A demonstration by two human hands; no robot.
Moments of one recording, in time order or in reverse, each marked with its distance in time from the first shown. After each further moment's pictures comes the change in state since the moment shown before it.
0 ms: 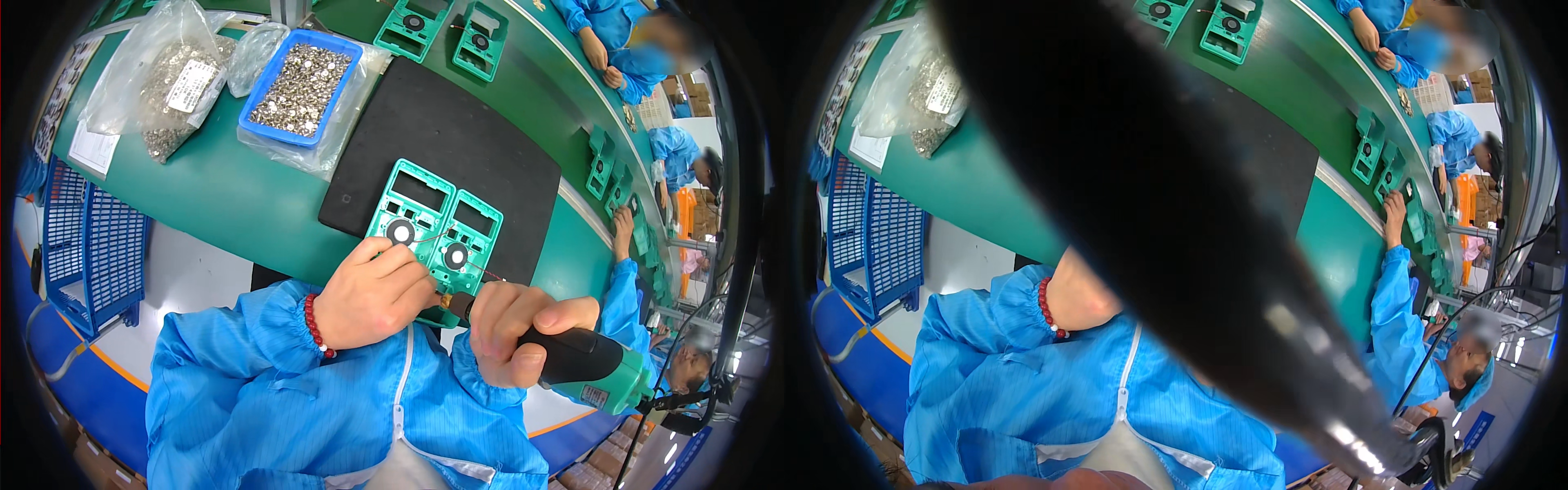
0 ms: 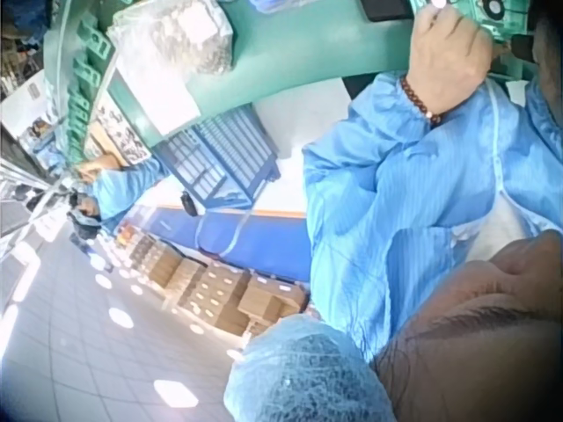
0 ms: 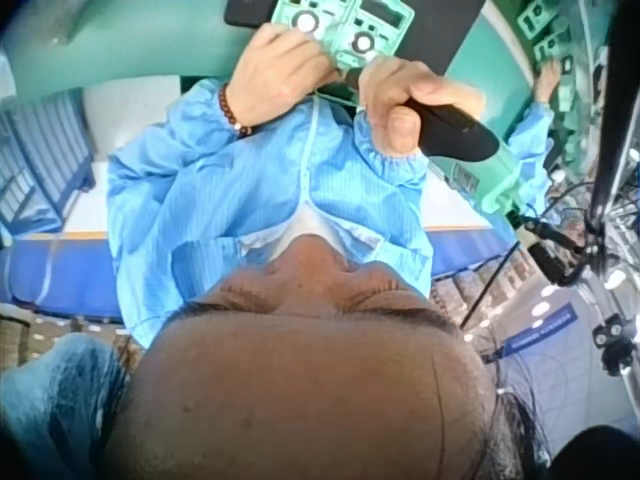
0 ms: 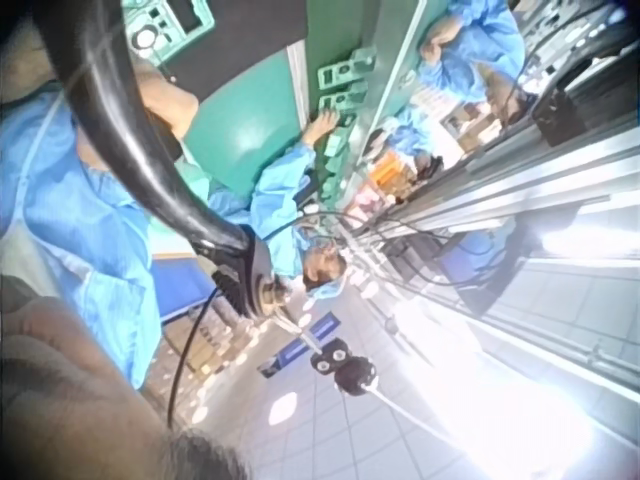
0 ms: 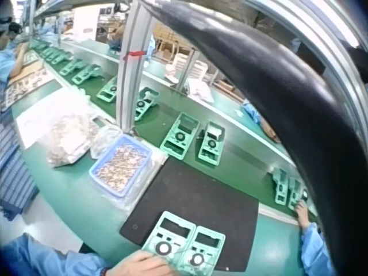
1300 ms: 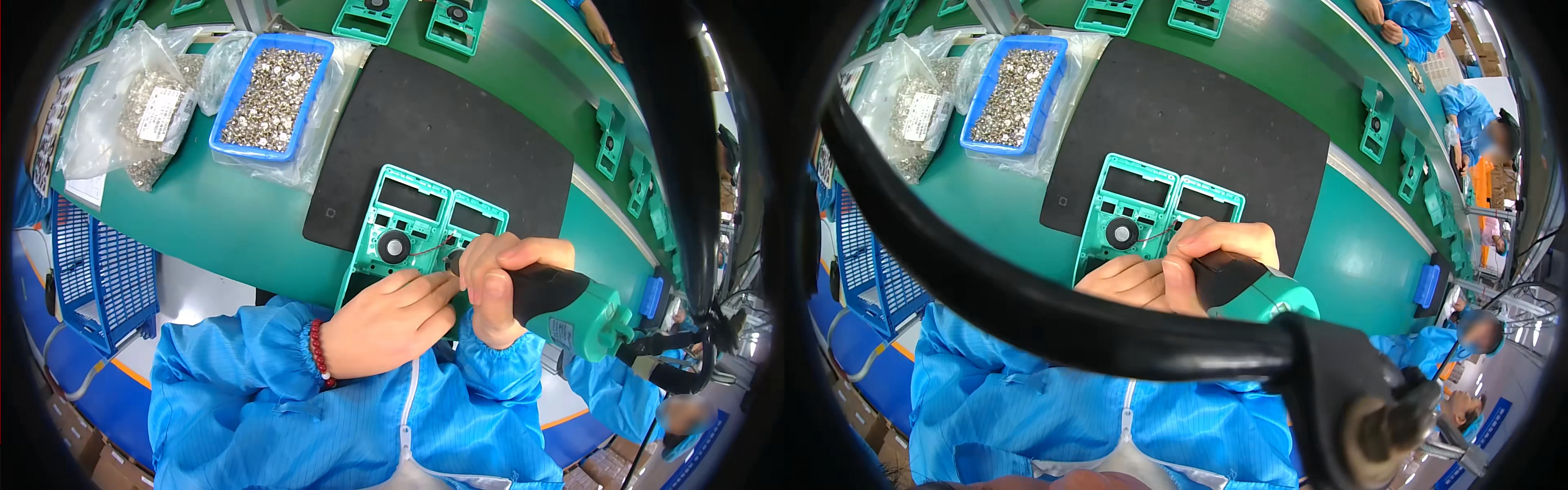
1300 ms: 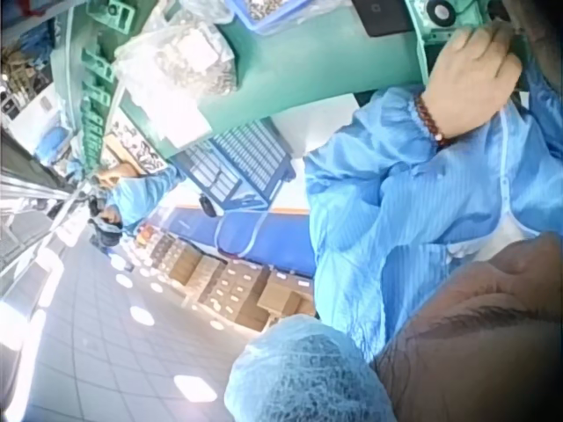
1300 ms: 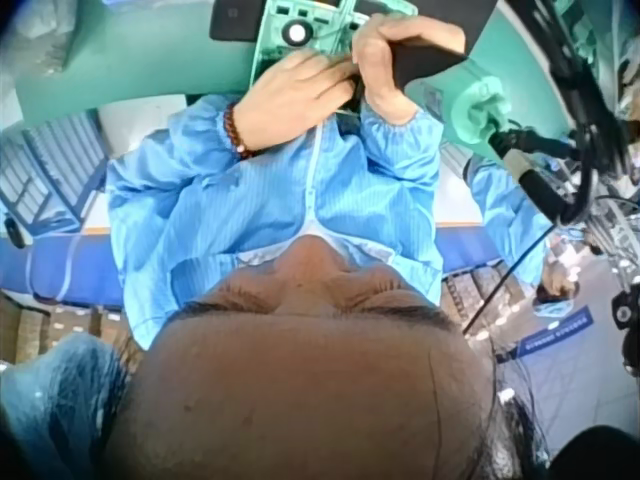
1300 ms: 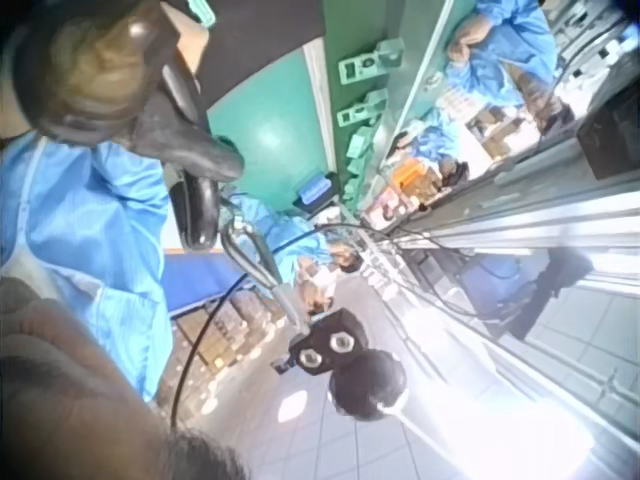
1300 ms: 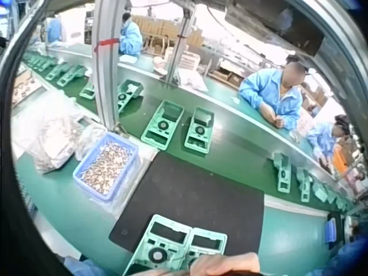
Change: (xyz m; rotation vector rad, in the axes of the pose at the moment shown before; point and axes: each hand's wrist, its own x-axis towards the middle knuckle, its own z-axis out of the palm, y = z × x) left_hand 0.000 0.010 0.018 -0.131 -0.349 -0.010; right_hand 0.008 0.043 -0.012 -0.252 0.254 0.115
